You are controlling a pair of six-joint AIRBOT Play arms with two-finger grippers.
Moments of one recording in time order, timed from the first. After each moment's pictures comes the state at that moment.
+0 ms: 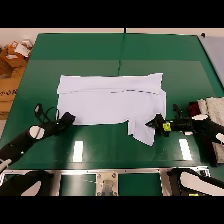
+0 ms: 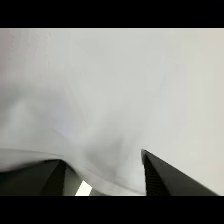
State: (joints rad) left arm -0.20 -0.96 0.28 0.83 -0.29 -1.86; right arm -0.26 -1.28 0.44 -0.66 0.98 1.30
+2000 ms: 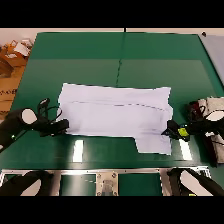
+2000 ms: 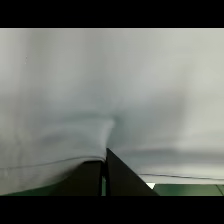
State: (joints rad) left arm -0.10 -0.97 0.56 1.26 -1.03 -1.80; right arm -0.36 -1.00 0.53 -1.09 1.24 1.50
